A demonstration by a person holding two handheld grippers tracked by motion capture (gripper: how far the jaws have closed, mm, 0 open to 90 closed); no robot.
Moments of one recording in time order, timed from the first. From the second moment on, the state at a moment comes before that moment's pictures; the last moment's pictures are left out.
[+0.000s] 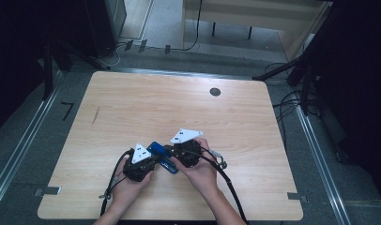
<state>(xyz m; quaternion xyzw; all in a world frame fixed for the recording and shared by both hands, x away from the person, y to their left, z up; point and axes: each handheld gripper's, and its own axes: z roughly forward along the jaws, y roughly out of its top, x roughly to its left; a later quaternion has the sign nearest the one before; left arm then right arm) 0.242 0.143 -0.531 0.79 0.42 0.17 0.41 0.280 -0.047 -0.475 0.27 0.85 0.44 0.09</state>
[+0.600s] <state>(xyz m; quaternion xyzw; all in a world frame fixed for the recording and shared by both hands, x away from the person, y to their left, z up) 0.242 0.143 -0.531 0.79 0.42 0.17 0.41 0.270 -0.059 -0.488 0.28 0.85 0.43 0.09</state>
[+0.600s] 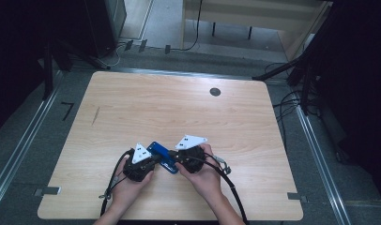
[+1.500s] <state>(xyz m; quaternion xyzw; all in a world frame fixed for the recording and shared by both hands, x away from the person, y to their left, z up) 0.239 0.145 -0.531 0.80 0.42 0.16 0.41 0.254 -0.062 -0.493 0.30 0.85 0.41 0.10</state>
